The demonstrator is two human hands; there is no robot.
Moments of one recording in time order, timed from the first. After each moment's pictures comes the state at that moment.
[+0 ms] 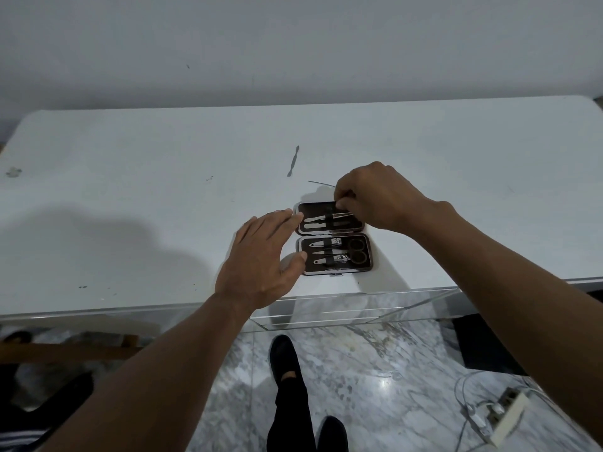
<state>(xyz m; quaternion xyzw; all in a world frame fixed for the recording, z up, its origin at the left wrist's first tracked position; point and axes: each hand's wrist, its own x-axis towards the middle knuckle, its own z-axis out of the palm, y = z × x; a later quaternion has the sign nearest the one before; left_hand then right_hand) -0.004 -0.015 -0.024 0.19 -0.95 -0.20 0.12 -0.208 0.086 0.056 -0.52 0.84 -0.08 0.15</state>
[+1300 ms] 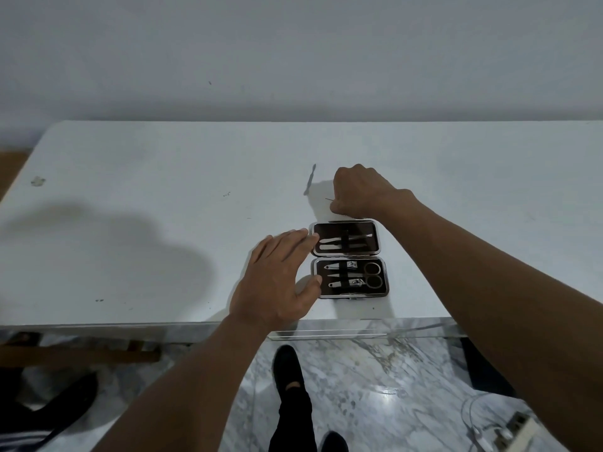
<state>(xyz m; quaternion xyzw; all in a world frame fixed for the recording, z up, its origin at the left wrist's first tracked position) -0.004 -0.014 -0.022 0.20 -0.95 -0.20 0.13 -0.216 0.013 0.053 -0.48 0.86 0.01 0.18</state>
